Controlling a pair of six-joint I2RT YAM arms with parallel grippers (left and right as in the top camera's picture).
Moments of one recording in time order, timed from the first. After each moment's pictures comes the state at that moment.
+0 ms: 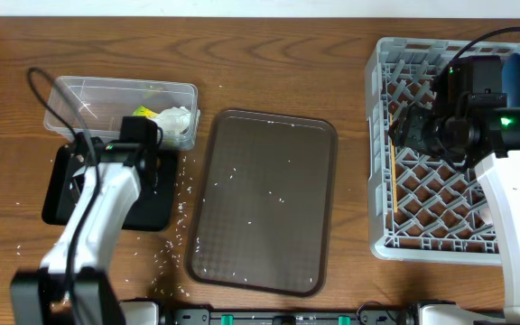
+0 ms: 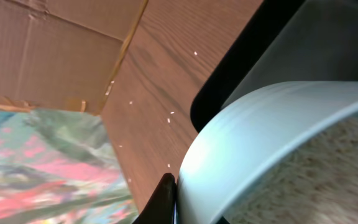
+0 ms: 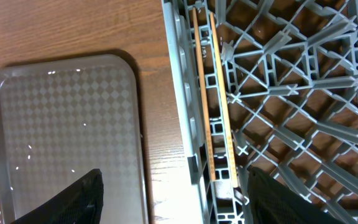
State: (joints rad) left arm -0.01 1.49 0.95 -1.03 -0.97 -0.54; right arm 0.04 1.43 1.42 -1.13 -0.10 0.32
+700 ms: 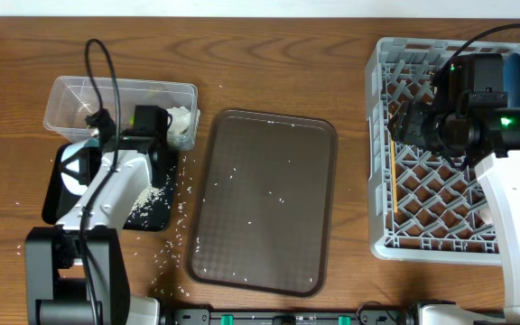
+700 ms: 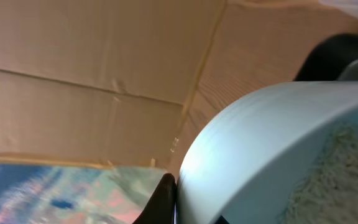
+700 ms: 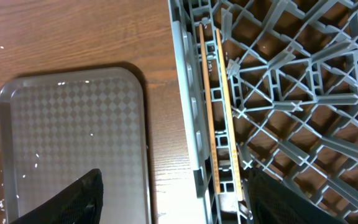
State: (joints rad) left arm -0.04 1.62 0.95 -0.73 -1.31 -0.18; right arm 0.04 1.43 1.42 -1.08 -0.11 0.32
